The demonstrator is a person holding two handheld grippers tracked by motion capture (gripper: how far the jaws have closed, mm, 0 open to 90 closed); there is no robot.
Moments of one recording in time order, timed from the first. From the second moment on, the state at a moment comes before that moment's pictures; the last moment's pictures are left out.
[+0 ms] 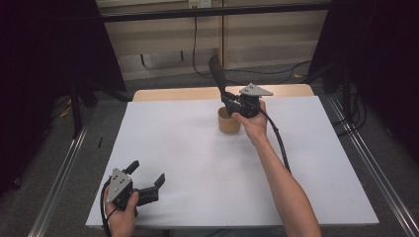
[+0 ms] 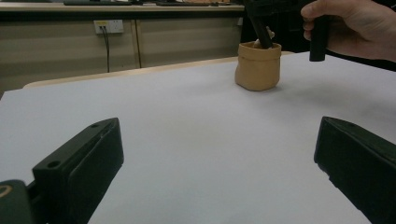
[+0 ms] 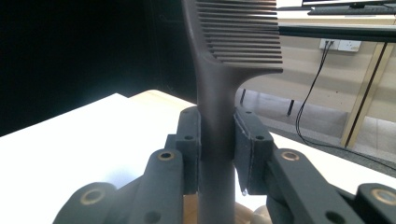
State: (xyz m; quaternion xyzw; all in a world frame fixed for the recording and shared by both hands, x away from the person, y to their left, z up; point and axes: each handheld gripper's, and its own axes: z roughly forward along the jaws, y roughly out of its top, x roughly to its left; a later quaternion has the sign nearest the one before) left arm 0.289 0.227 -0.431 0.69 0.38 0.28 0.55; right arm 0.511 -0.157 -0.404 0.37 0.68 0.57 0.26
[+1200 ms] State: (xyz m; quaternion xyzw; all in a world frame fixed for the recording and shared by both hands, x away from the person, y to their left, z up) left arm 0.288 0.227 -0.430 0.68 0.38 0.28 0.56; right arm 0.505 -0.151 -0.418 0.37 0.70 0.55 0.25
